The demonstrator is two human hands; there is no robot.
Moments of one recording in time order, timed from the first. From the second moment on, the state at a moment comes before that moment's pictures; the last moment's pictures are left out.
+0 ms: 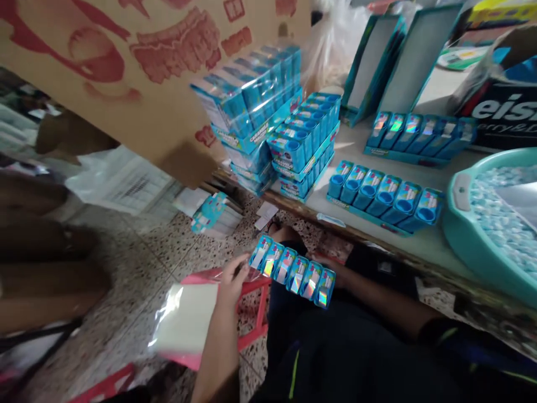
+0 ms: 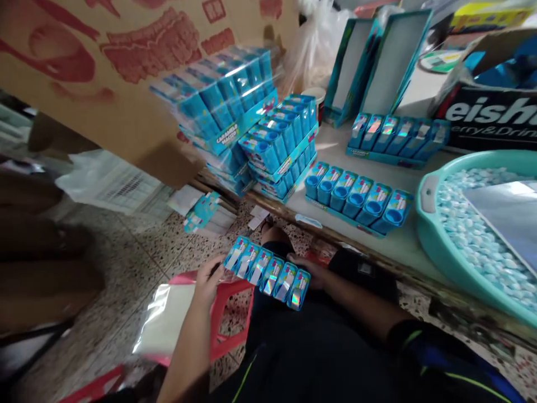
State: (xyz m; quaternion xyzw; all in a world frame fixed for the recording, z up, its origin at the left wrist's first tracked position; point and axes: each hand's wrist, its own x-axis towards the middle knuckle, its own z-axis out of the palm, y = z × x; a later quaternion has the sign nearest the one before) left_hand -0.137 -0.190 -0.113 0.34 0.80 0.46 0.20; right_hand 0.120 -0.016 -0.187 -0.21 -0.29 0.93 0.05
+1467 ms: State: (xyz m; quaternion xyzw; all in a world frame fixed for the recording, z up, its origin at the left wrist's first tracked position) left_hand -0.122 -0.106 -0.177 0.27 0.87 0.41 -0.02; right_hand -0.023 0.020 -0.225 -0.33 -0.50 0.79 0.15
